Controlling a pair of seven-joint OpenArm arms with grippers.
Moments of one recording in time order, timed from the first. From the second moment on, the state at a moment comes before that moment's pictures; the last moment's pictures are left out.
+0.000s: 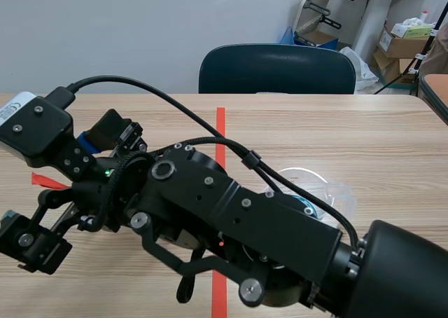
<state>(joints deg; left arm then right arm) 78.6 -36.4 -21.4 115.5 -8.5 -24.5 -42.9 15.1 0.8 -58.7 78.4 2.6 9.9 -7.9</state>
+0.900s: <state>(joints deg) 78.6 -36.4 -21.4 115.5 -8.5 -24.5 -44.4 15.1 -2.0 -58.6 75.6 2.7 6.9 -8.6</state>
